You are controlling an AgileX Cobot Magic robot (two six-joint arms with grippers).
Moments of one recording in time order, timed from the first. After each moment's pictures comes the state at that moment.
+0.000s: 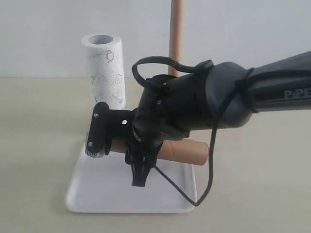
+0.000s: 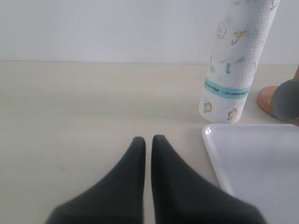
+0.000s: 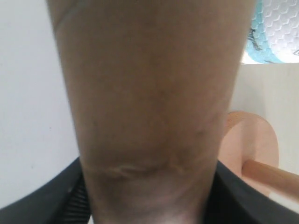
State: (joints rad) left arm -0.04 0.00 0.00 -0.12 0.29 0.06; right arm 0.93 1.93 -1.26 -0.60 0.51 -0.17
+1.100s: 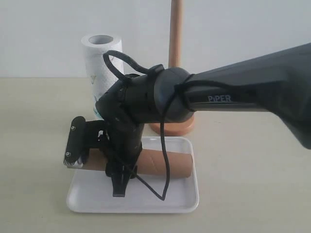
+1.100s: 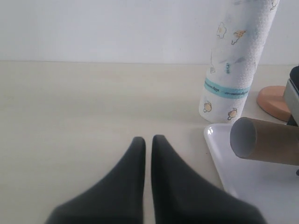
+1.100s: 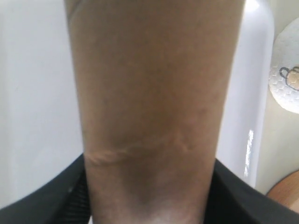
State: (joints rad) left arm -0.04 0.00 0.00 -0.12 0.29 0.06; right arm 0.94 2.13 -1.53 -0.23 0.71 -0.55
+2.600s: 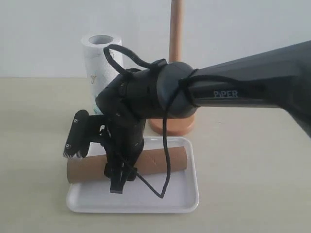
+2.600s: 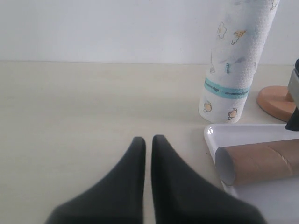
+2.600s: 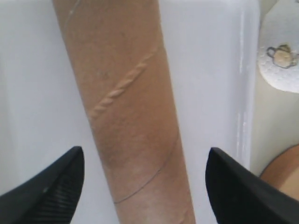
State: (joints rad) left arm -0.04 0.00 0.00 -0.12 0.29 0.06; right arm 0.94 2.10 -1.53 -0.24 0.75 -0.45
